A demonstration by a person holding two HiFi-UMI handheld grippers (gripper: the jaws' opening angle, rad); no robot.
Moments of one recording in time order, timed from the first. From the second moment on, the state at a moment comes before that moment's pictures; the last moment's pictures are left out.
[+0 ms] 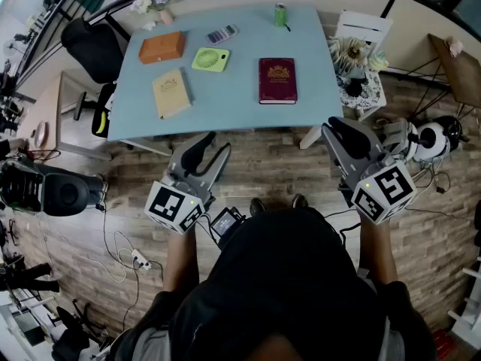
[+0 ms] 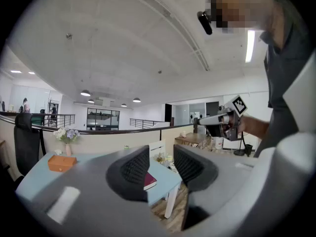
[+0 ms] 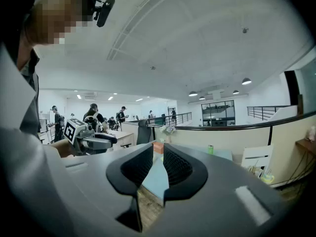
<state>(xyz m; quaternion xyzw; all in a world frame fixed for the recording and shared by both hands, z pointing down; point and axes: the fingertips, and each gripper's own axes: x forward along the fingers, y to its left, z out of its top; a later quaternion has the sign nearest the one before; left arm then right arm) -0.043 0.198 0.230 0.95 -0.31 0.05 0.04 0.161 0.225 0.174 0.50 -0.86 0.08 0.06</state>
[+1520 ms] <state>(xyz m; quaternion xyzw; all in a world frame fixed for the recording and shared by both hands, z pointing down) -0.040 0.126 0.250 0.93 -0.35 0.09 0.05 0.156 0.123 0.194 0.44 -0.89 0.11 0.02</state>
